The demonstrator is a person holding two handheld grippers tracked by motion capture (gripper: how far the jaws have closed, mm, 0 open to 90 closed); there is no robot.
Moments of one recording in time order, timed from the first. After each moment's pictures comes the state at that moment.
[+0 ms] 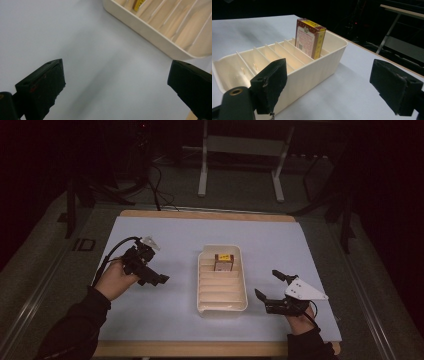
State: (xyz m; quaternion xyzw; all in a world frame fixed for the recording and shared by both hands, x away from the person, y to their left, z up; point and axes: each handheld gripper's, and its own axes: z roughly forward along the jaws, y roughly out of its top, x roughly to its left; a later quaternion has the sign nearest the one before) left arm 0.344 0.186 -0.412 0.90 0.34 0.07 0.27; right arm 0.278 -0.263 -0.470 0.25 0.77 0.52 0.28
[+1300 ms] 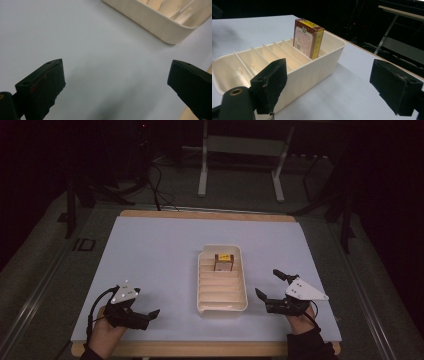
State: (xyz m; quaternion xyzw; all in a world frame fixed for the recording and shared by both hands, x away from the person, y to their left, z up) left arm 0.230 0.219 -0.489 0.81 0.39 0.15 0.40; right arm 0.279 -0.264 -0.470 0.25 0.76 0.52 0.29
